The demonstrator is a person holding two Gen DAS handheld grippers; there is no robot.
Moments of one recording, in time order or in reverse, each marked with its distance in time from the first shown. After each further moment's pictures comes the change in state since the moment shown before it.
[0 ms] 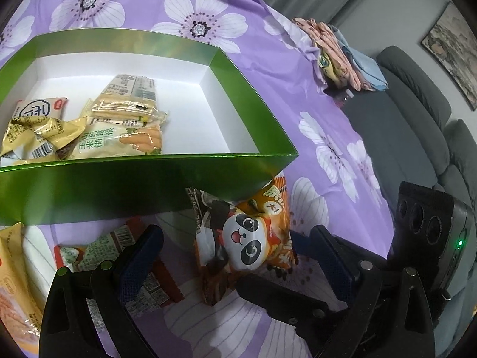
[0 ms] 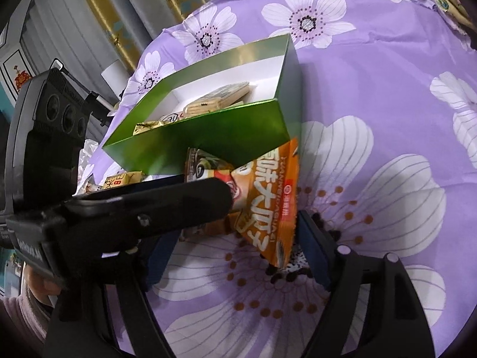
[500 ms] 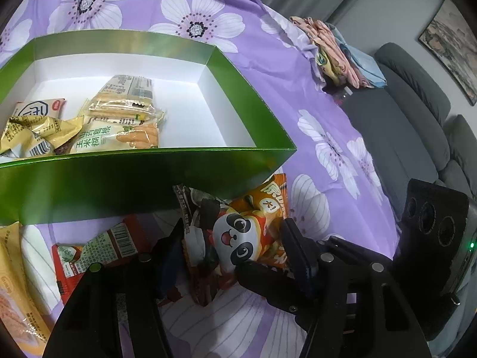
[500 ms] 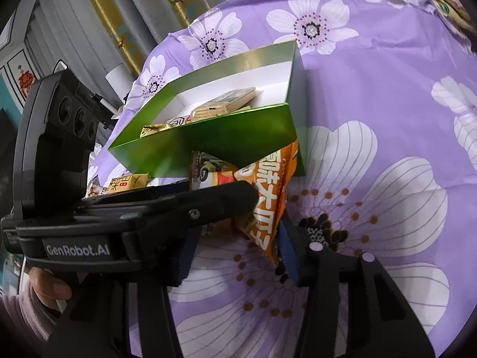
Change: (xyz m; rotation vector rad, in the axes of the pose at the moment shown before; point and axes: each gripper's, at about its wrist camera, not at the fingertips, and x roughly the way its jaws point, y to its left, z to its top) left arm 0.001 -0.004 -0.003 0.018 -0.004 0.004; right arm -0.006 0.006 -0.005 -0.022 -0.042 0.009
